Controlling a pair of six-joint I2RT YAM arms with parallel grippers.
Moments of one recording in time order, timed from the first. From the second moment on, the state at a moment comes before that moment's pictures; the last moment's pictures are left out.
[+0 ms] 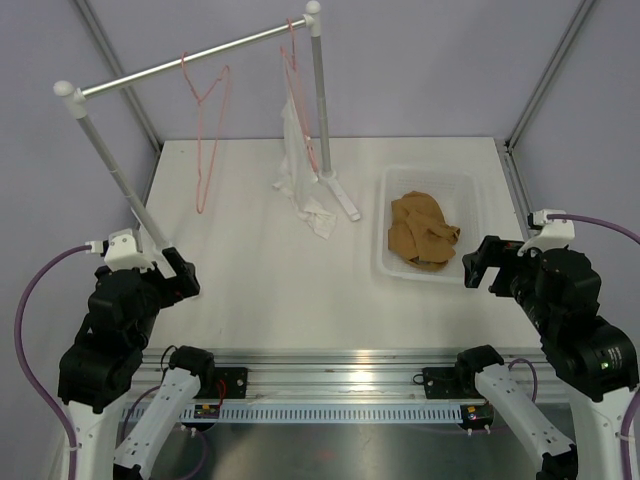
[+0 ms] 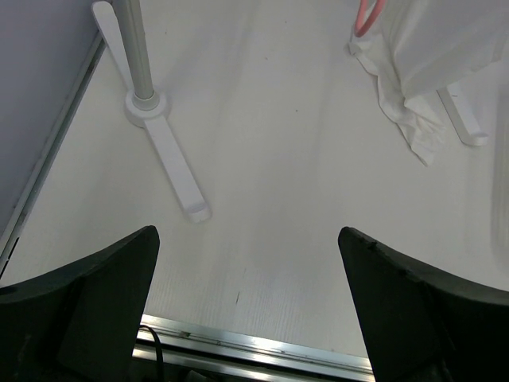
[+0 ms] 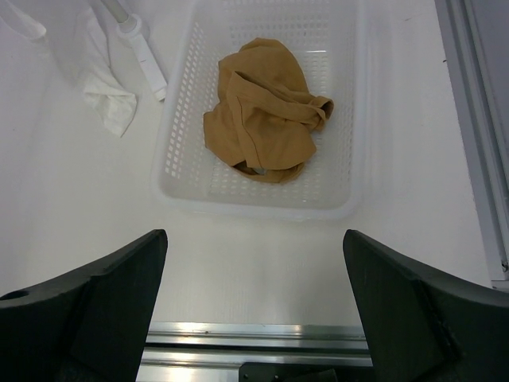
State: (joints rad) left arm -0.25 0.44 1.08 -1.08 -0.33 -0.34; right arm 0.28 0.58 1.27 -1.11 0.18 0.26
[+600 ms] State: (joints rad) left arm -0.25 0.43 1.06 -1.08 -0.30 -0.34; right arm 0.28 0.63 1.24 -1.10 0.21 0.26
